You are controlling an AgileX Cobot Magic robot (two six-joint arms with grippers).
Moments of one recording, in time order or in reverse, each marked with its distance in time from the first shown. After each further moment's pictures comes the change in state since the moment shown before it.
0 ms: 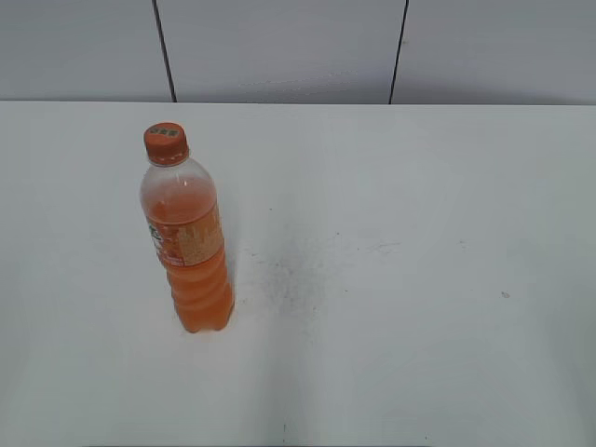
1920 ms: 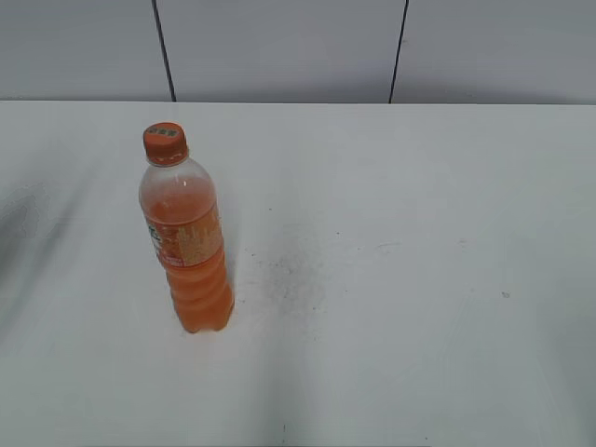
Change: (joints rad) left arm 0.201 1.326 0.023 0.601 -1.545 -0.511; right arm 0.000 0.000 0.000 0.001 0.000 0.000
